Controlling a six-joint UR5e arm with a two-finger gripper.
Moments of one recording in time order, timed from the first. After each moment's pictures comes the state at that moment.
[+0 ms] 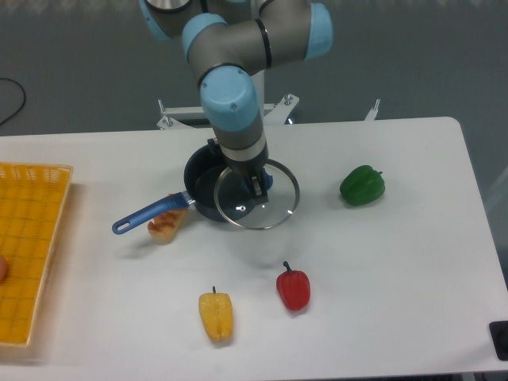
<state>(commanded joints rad) 2.40 -1.78 -1.72 -1.26 1.71 1.63</state>
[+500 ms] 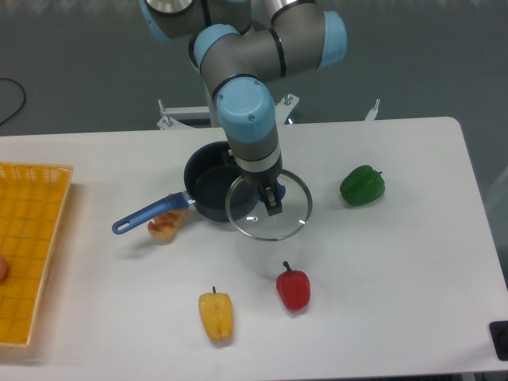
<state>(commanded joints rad) 2.40 -1.80 -1.69 -1.26 1.70 1.63</state>
